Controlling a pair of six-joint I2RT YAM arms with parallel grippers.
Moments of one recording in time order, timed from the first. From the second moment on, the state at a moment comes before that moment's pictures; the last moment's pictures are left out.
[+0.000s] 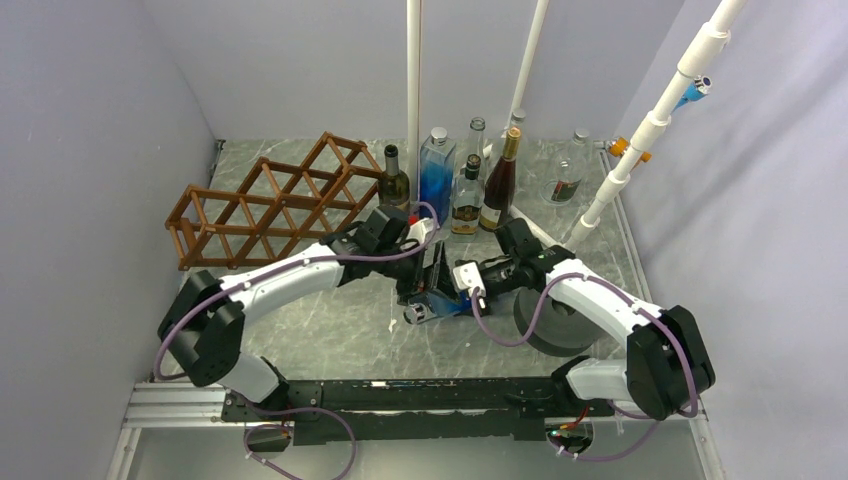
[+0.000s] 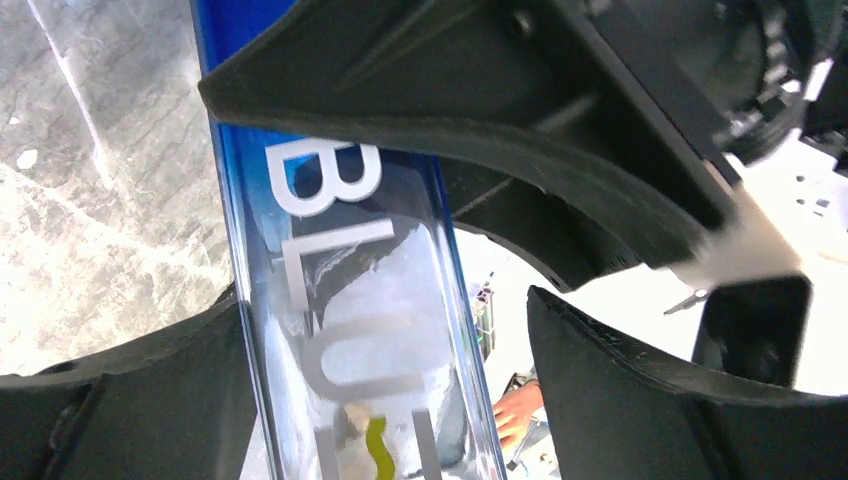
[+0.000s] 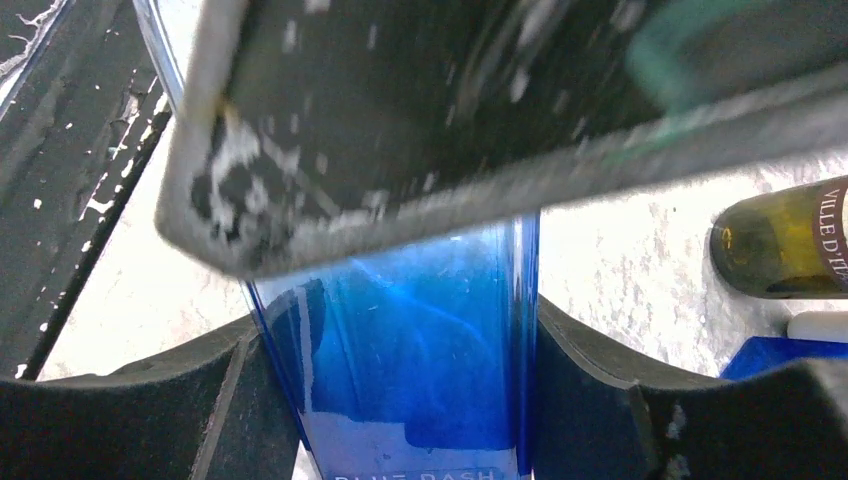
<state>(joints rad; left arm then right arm) -0.79 1.53 1.05 -0.30 0.72 -0.89 0.50 1.28 0.75 -0.52 -0.96 -1.28</state>
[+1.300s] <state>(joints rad) -0.73 0.49 0.45 -0.04 -0.03 -0.82 0.40 1.28 0.75 -0.53 -1.09 -1.03</state>
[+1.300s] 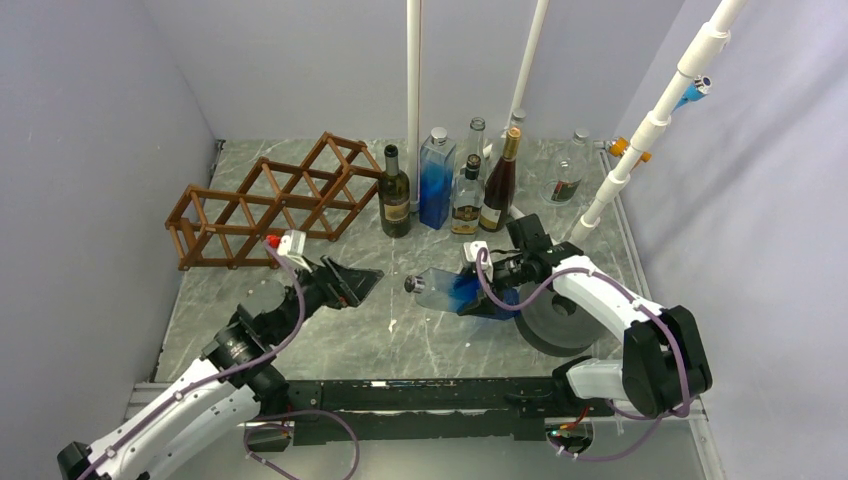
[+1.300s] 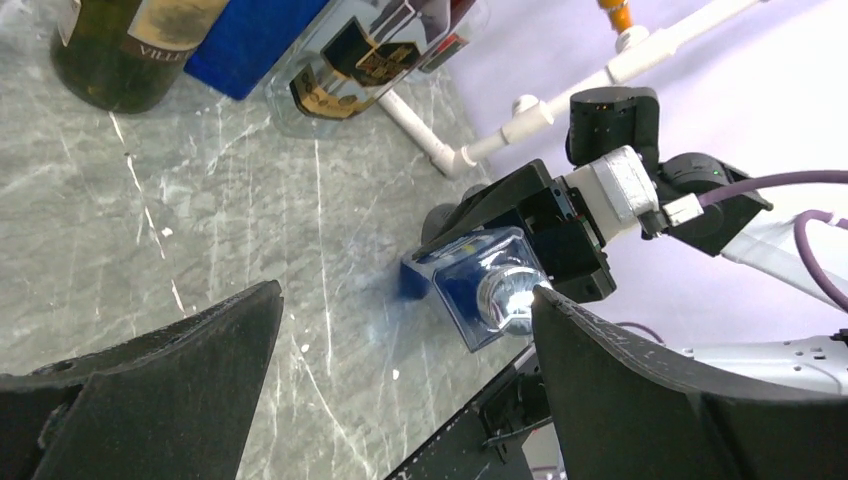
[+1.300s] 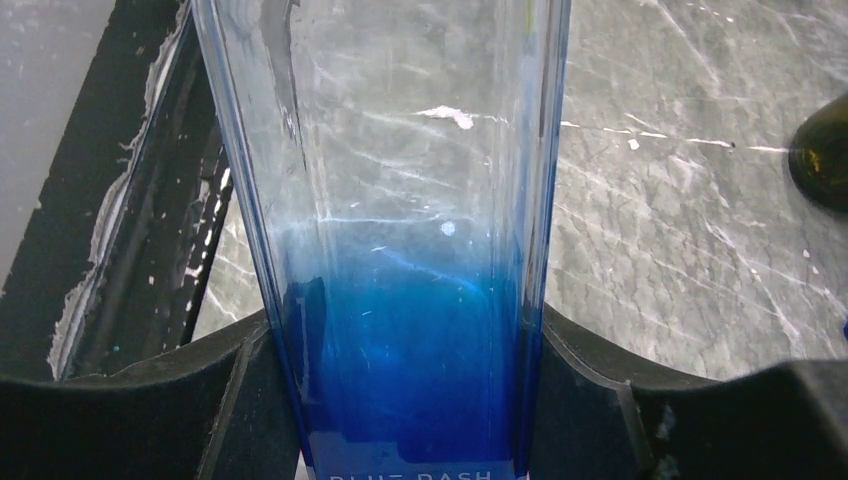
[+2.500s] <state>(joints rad) -0.93 0.99 0.44 0.69 0.00 -0.43 0.32 1.27 0.70 -0.05 -1.21 -0.39</state>
